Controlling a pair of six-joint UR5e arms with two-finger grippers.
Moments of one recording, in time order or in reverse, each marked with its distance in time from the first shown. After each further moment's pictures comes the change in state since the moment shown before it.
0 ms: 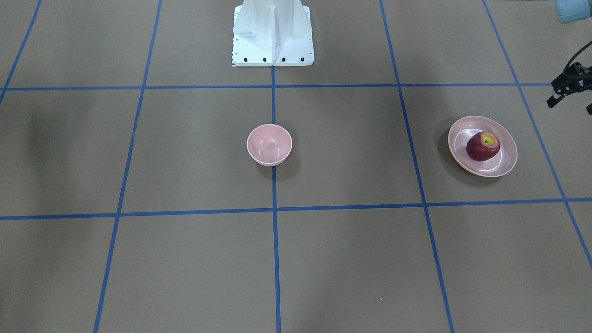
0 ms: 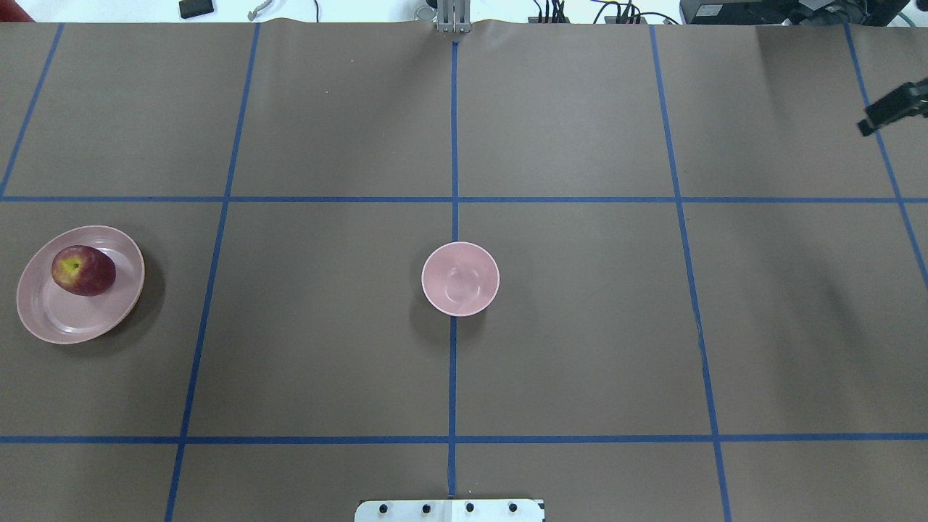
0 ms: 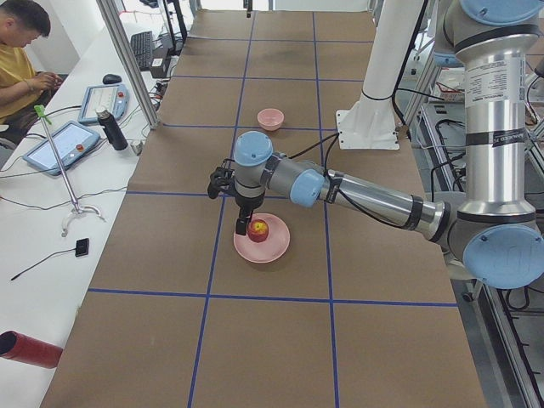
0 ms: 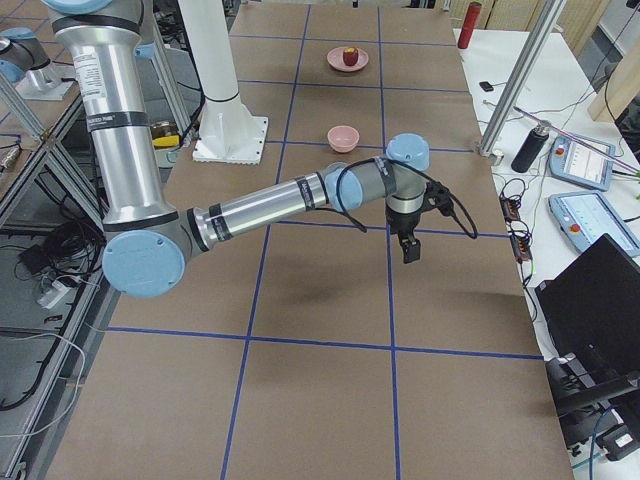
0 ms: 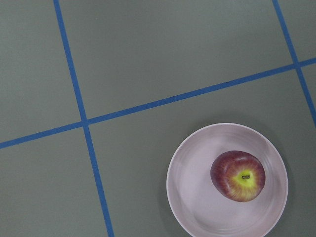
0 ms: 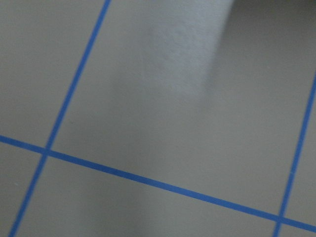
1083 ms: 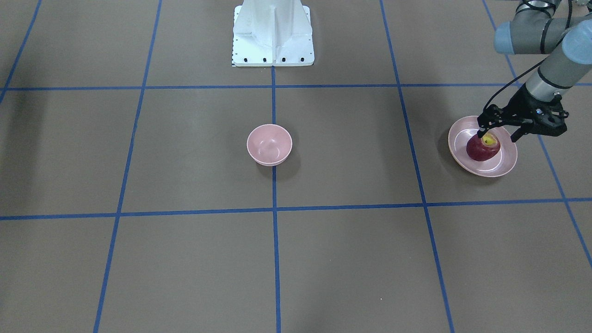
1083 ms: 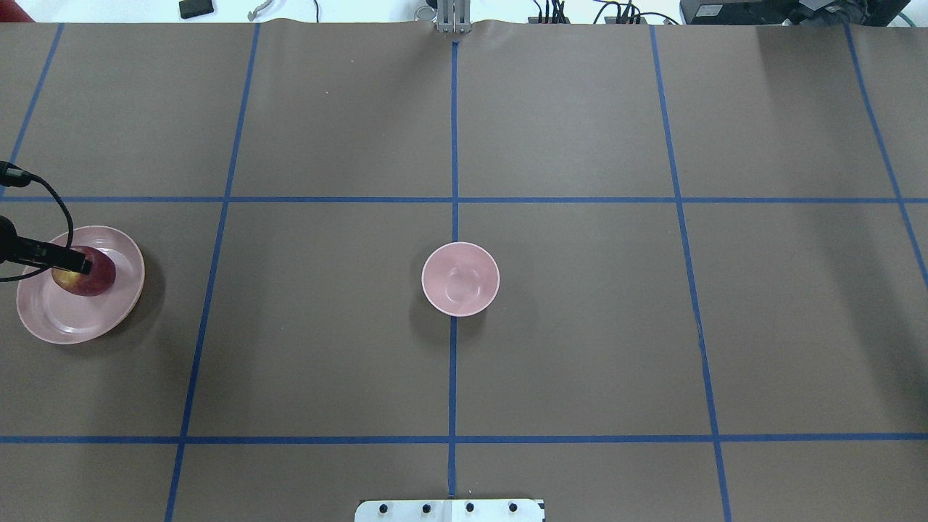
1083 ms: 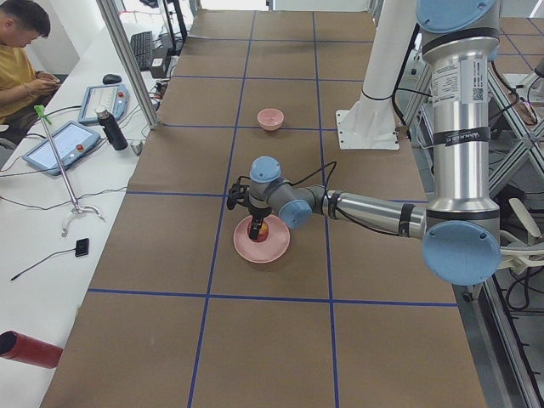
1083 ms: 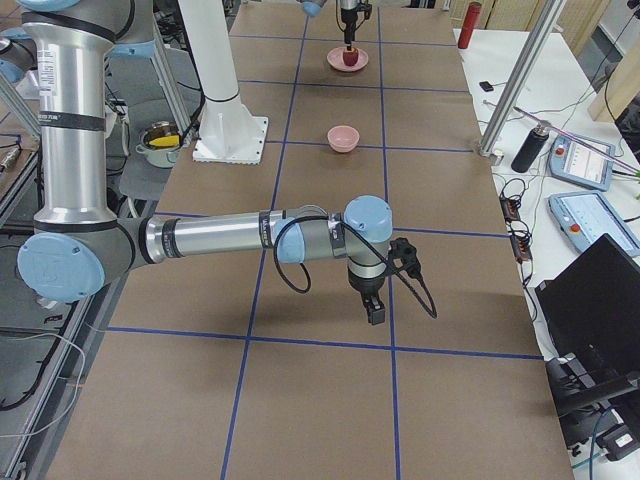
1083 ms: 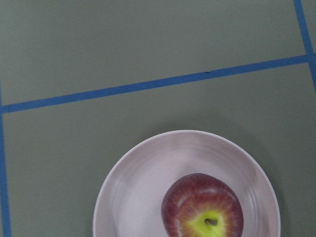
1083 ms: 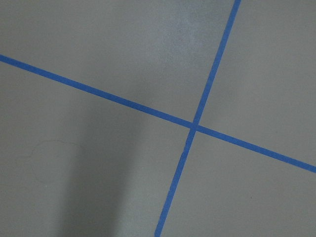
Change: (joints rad) left arm 0.374 -0.009 0.210 -0.416 0.233 -0.379; right arm 0.123 -0.155 -0.005 0.012 0.050 -0.187
